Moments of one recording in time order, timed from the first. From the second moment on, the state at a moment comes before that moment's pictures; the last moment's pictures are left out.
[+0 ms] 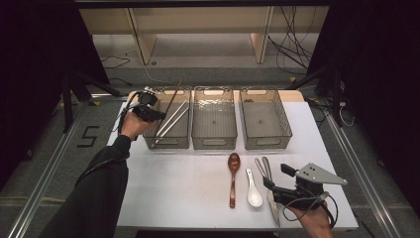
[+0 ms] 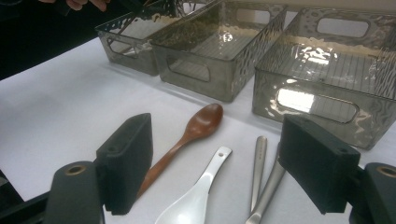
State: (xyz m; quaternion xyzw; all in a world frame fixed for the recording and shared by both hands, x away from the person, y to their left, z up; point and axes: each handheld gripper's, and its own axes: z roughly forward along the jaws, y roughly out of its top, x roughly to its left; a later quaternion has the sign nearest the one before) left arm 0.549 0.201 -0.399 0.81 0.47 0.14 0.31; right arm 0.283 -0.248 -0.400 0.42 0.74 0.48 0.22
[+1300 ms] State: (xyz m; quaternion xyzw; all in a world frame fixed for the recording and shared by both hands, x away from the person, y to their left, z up) left arm 0.475 0.201 -0.374 0.79 0.46 0.11 0.39; right arm 0.282 -0.247 -0.400 0.42 0.74 0.48 0.22
